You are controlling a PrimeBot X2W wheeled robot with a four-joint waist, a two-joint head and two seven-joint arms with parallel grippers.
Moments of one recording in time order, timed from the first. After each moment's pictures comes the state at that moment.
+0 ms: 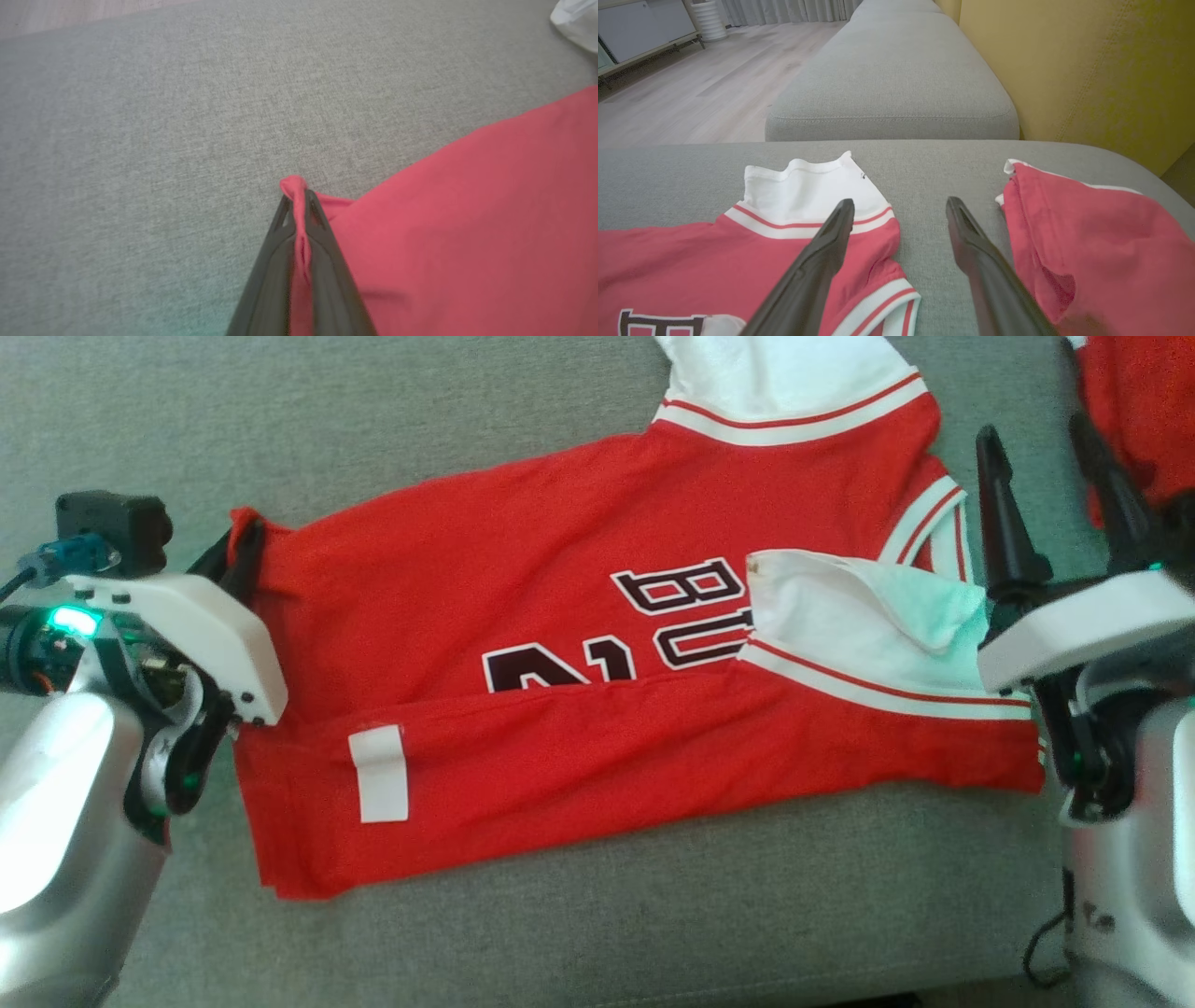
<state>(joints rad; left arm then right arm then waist) -0.54 0.53 -0.43 0.12 -0.63 0.12 0.49 -0.35 -0.07 -0.04 -0.09 0.13 0.13 0.27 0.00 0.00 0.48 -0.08</state>
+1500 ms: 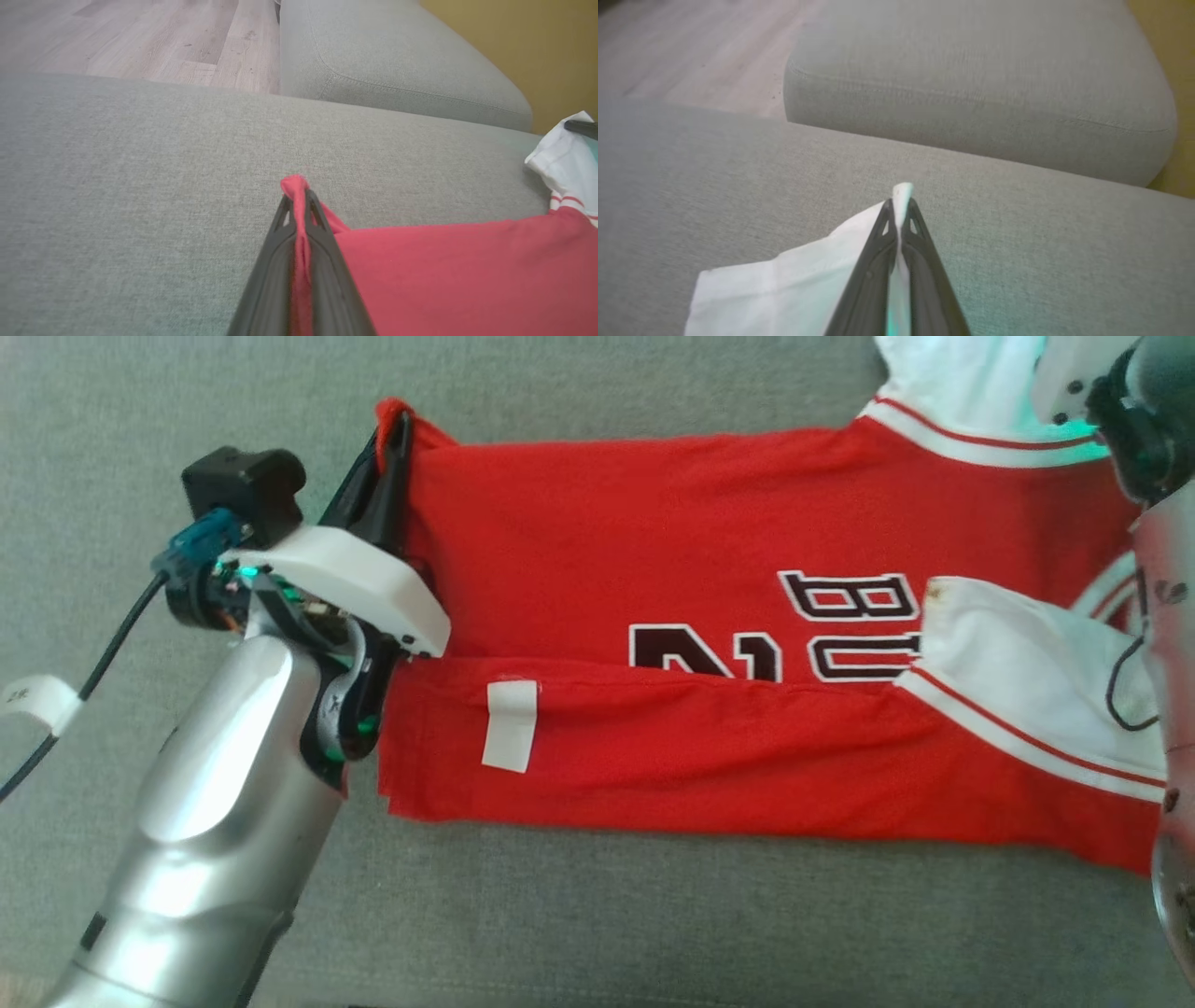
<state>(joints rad) -0.67 0.24 -0.48 0.26 -0.64 0.12 0.16 -1.03 -0.25 0.10 0.70 0.14 0.13 0.39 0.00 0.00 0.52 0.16</state>
